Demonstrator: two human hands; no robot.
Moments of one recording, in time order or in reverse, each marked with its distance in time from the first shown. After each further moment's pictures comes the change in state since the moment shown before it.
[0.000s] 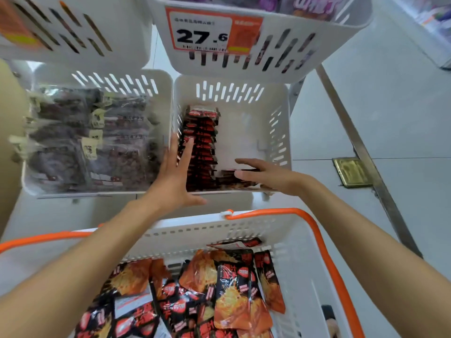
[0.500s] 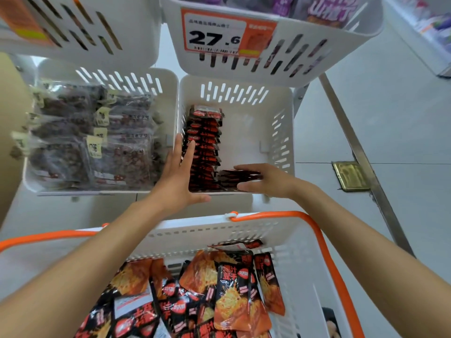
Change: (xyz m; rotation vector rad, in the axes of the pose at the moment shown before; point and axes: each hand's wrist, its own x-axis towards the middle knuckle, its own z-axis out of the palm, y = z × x) left_hand 0.000 -0.004 0.001 -0.041 0.008 -0.015; right_hand 0.006 0.003 0.008 -0.174 0.074 -0.097
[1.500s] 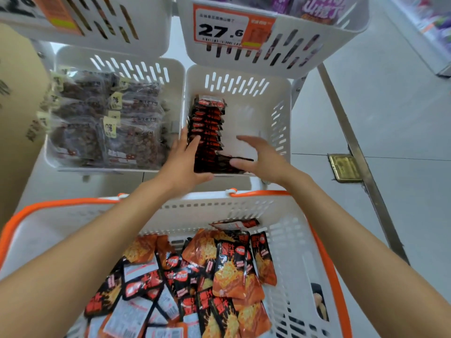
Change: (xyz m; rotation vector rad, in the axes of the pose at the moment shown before) left_hand -0.023 0.019 -0.009 -0.039 0.010 -0.049; right_hand -0.033 -0.045 0.010 0.002 0.252 -0.064
